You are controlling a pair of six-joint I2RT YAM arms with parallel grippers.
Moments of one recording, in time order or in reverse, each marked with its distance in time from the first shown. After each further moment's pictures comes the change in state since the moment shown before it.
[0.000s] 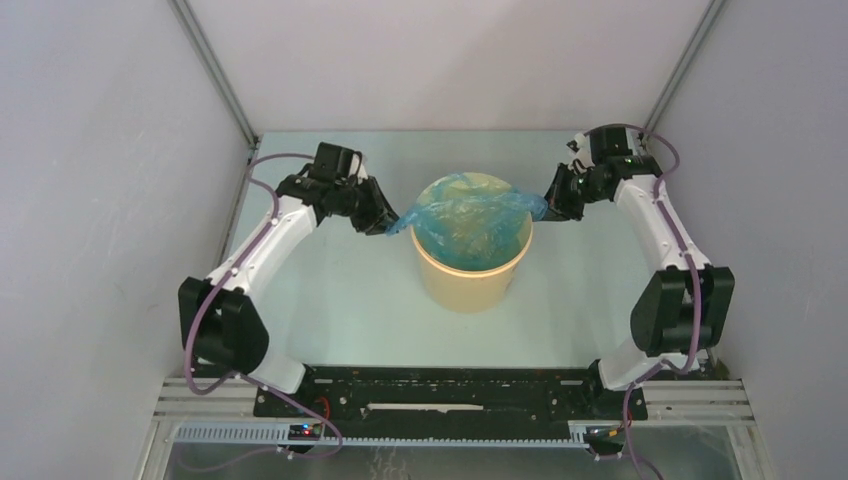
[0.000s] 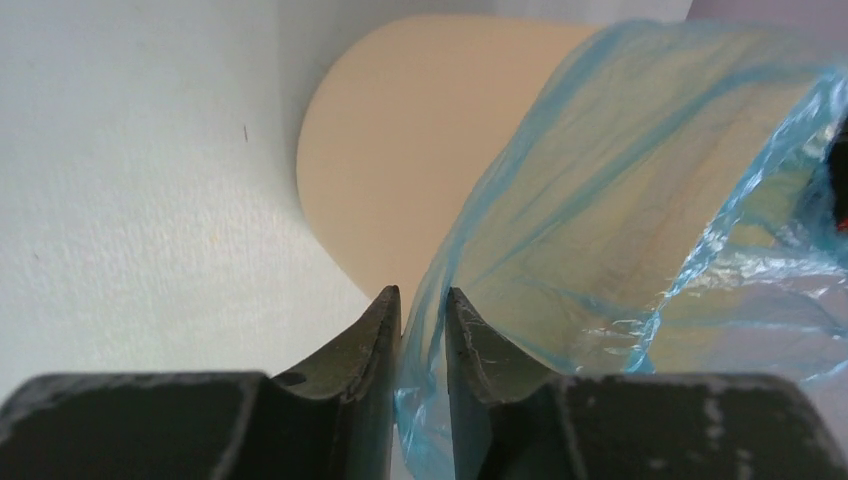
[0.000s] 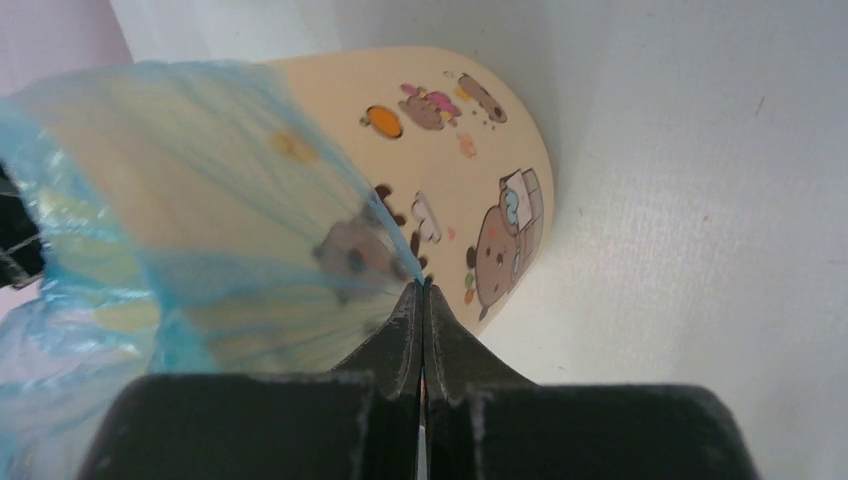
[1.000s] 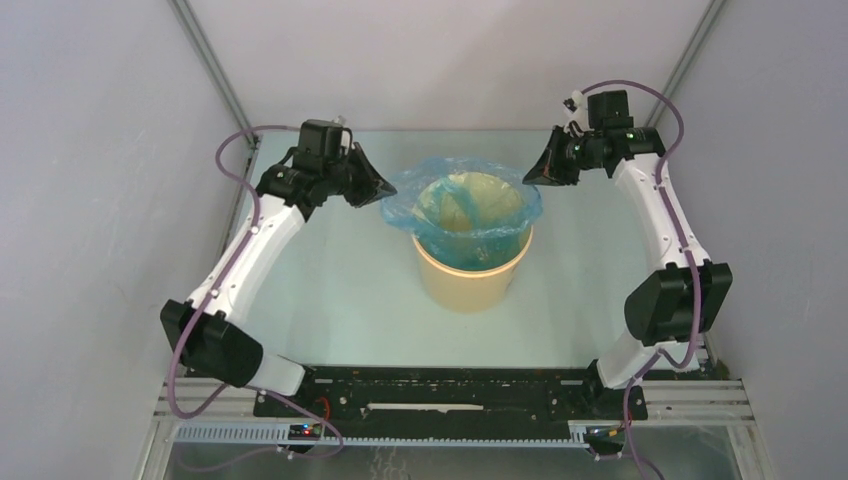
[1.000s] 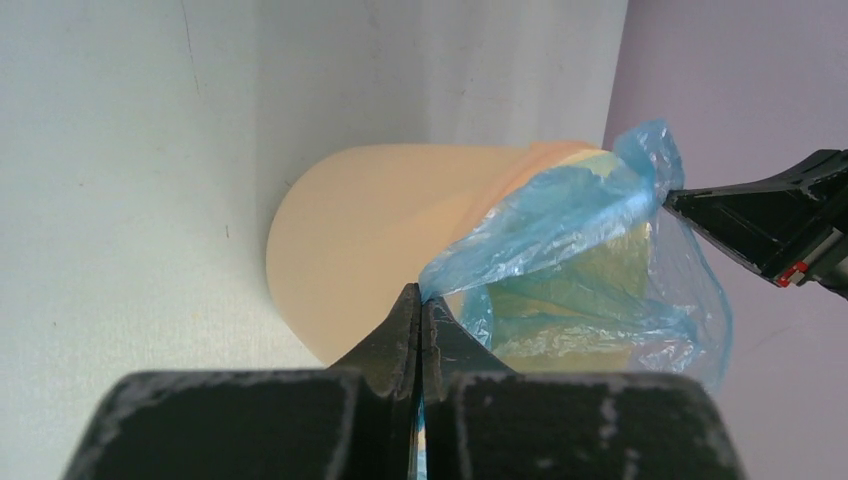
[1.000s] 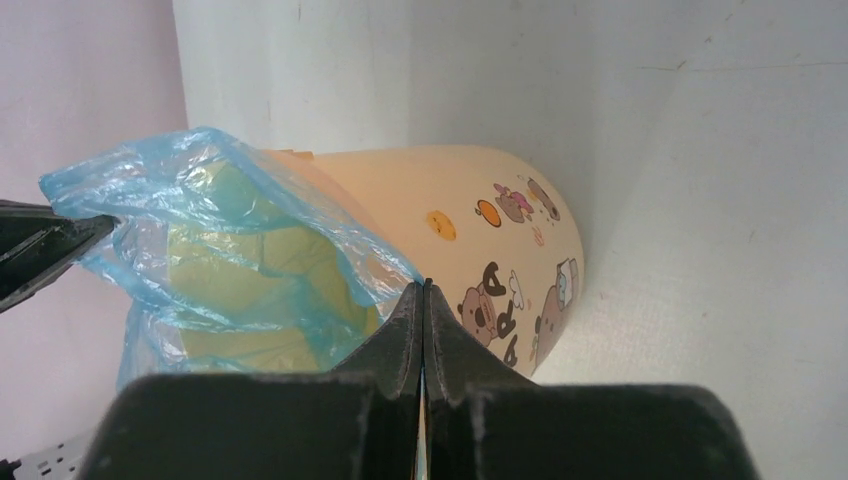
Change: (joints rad) left arm -0.031 -0.103 0.119 0.026 -0.194 -0.083; right arm 0.066 0.034 0.282 -0.024 0.057 0.002
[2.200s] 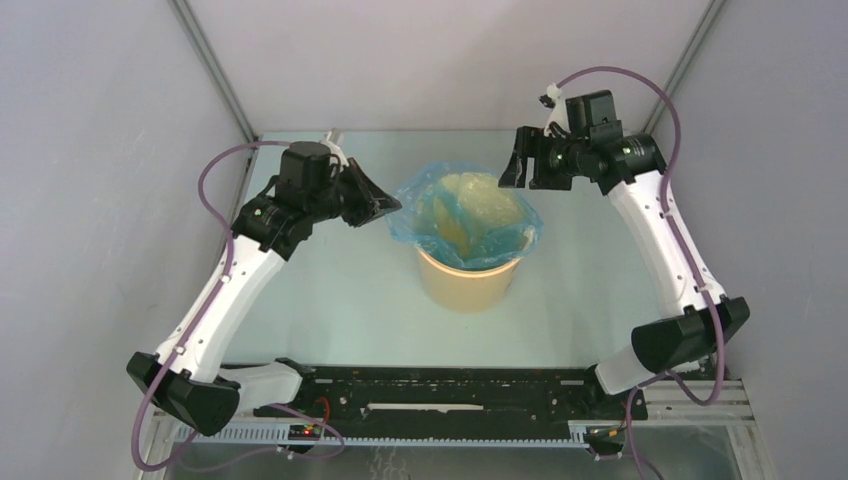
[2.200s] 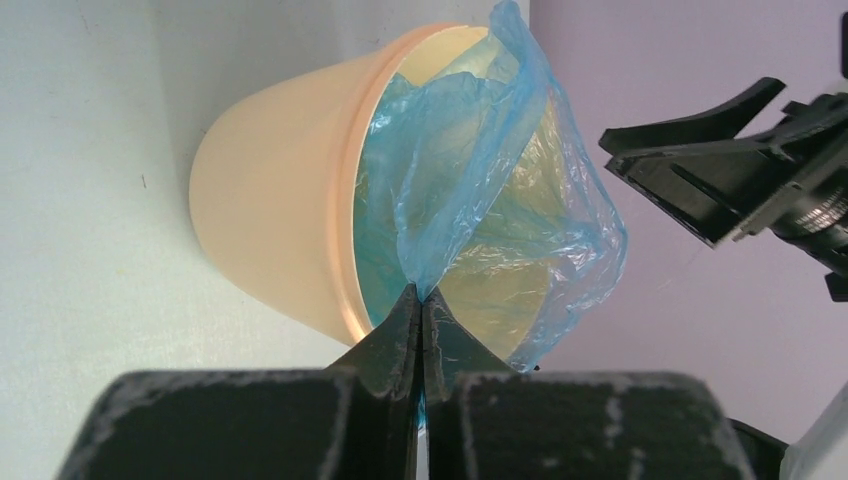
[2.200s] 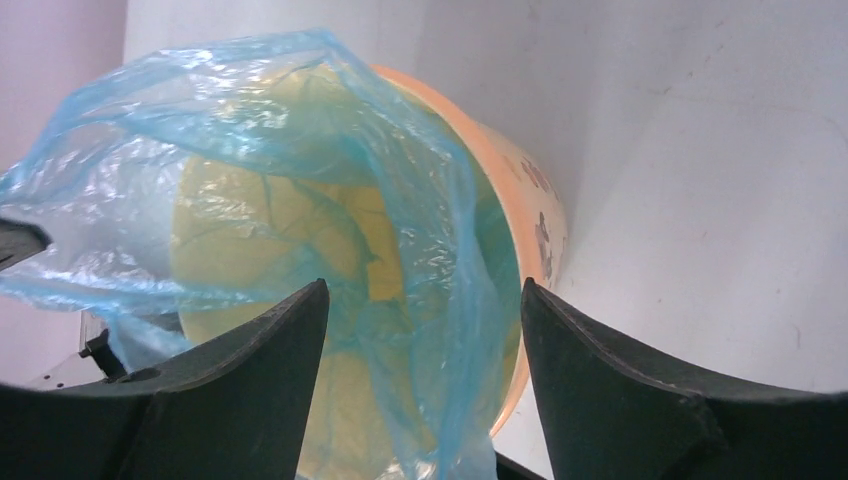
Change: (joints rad) left arm -0.093 -0.218 -0.103 0.026 0.026 -0.067; right arm 0.203 -0.145 0.064 -0.080 0.215 -0.098
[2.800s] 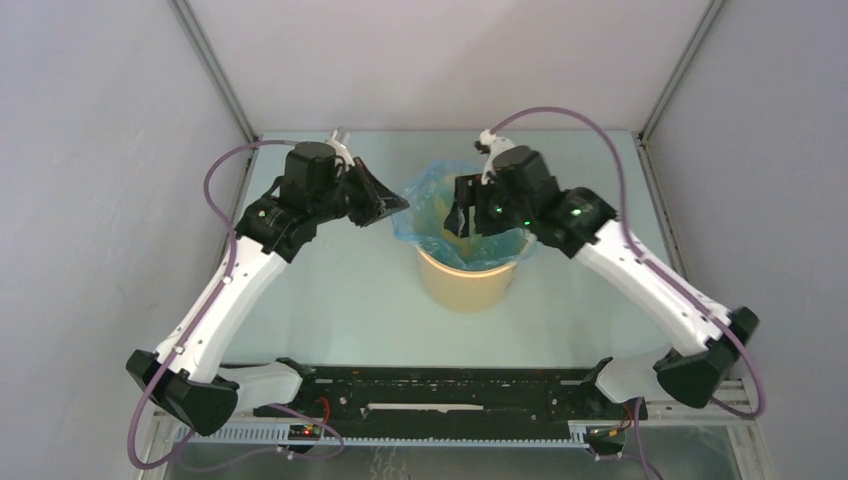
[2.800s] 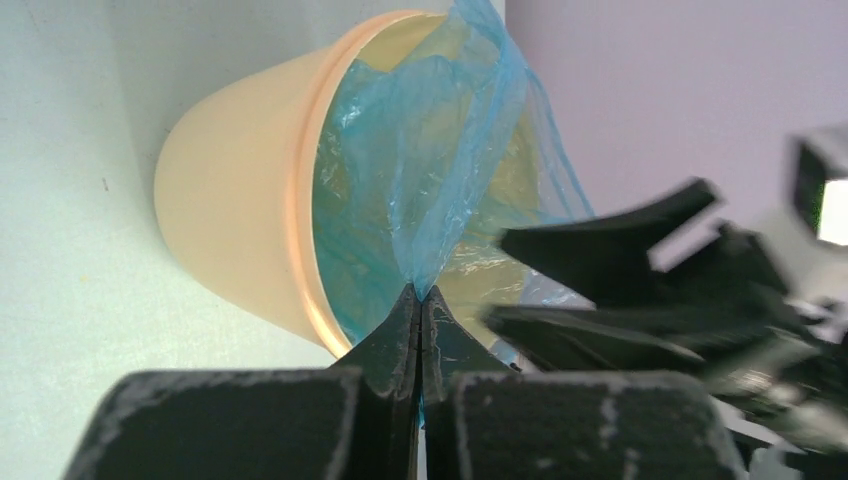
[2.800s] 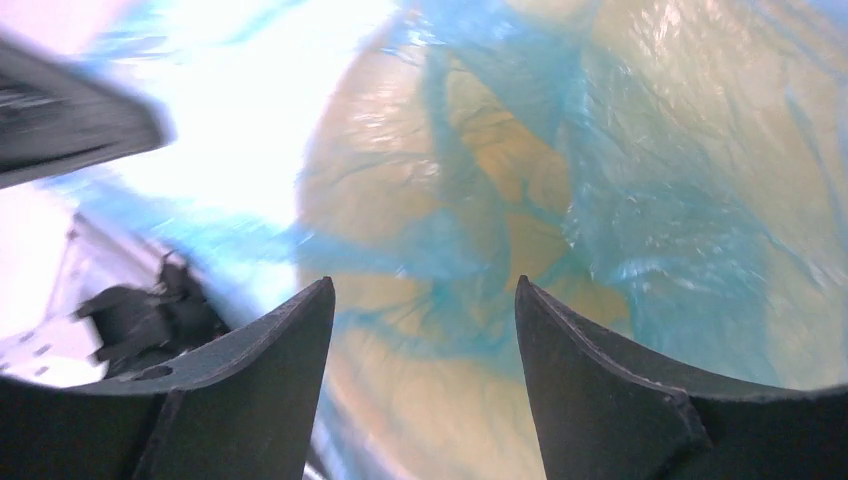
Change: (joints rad) left arm -0.039 0.000 0.000 0.040 -0.002 -0.036; right arm 0.451 -0.114 -0.312 0.284 0.325 0.174
